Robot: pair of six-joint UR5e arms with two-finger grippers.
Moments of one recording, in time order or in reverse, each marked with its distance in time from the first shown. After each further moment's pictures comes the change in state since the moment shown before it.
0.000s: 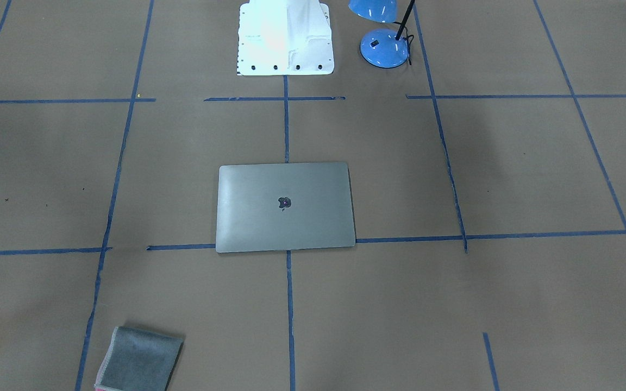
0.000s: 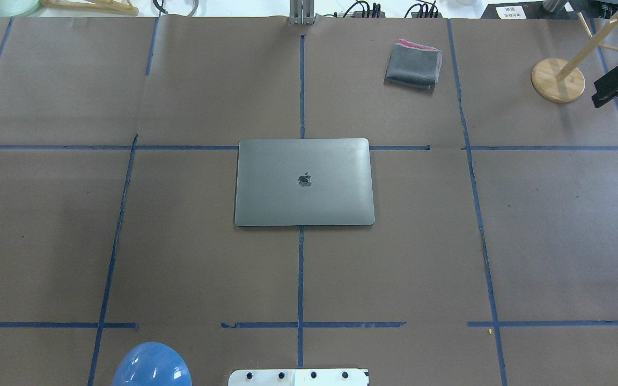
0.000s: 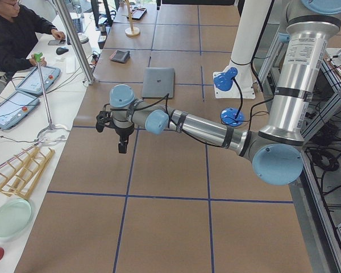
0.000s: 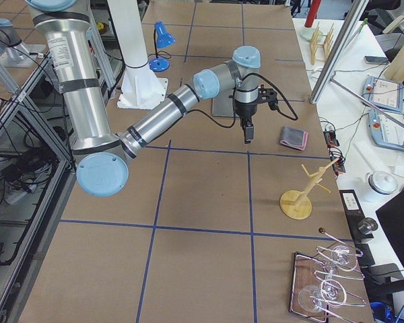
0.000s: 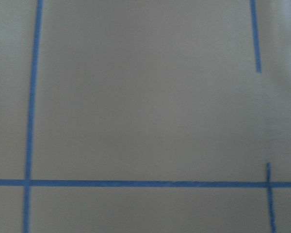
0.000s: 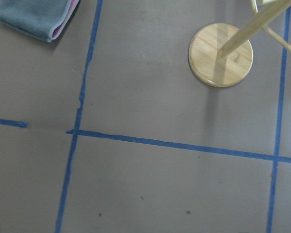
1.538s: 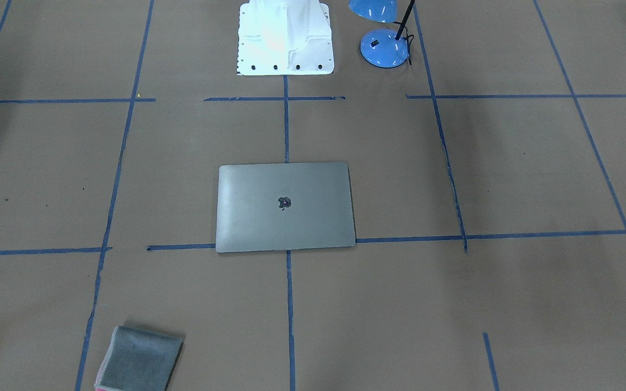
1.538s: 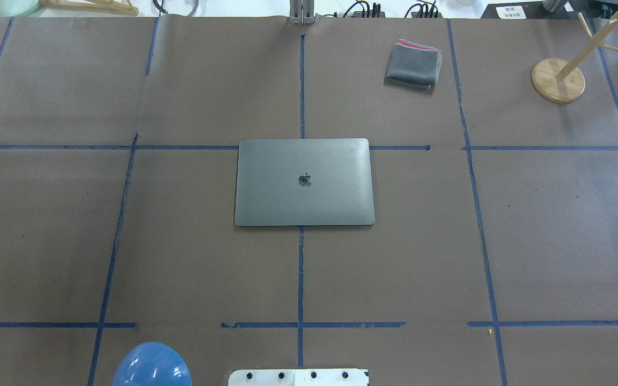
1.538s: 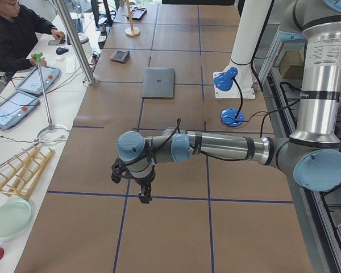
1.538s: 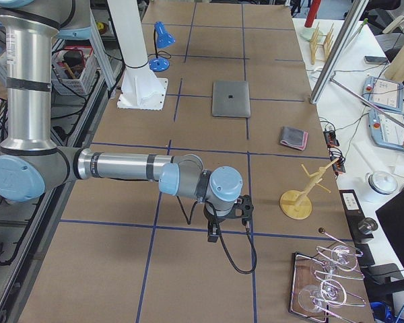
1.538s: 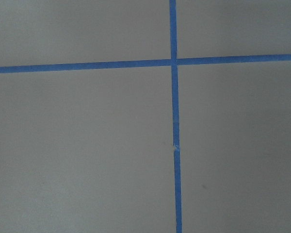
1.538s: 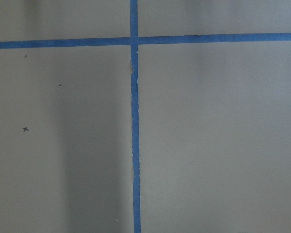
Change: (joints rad) left arm -0.117 0.143 0.023 0.188 -0.010 0.290; right arm 0.313 -0.285 -0.354 0.153 0.184 -0.378
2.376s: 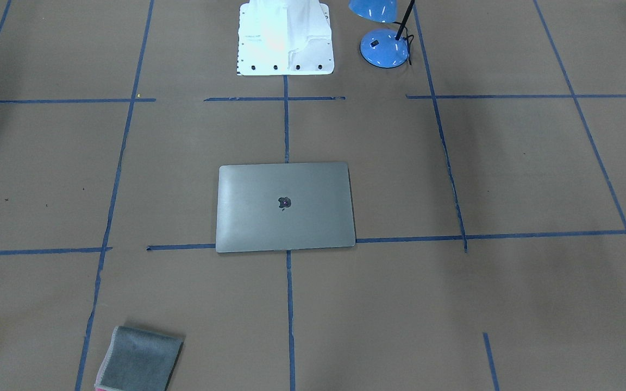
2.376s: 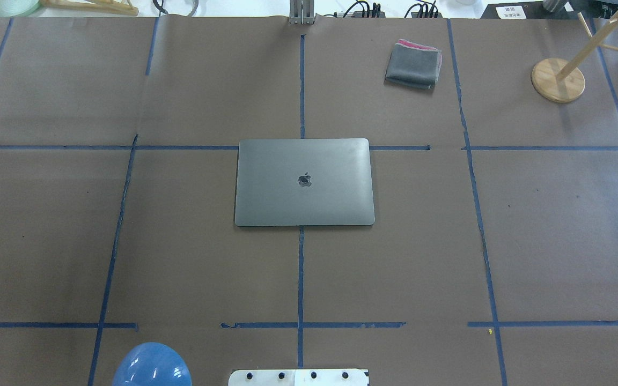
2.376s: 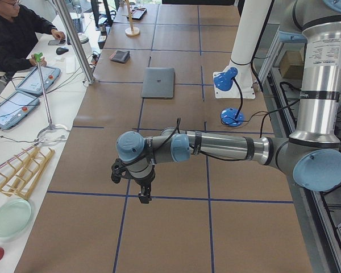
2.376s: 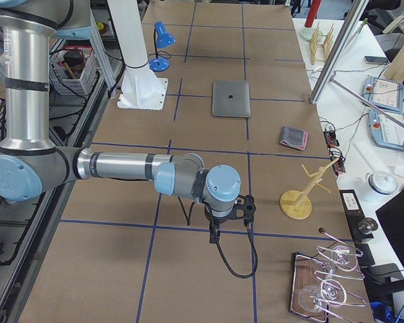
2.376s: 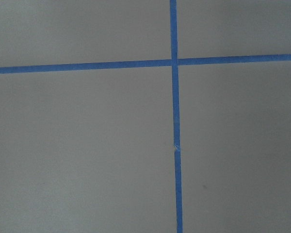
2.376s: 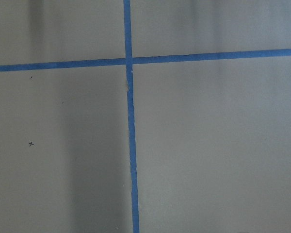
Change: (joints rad) left arm 0.001 -0.001 0.002 0.000 0.001 0.000; right arm 0.045 0.009 0.011 0.003 0.007 0.008
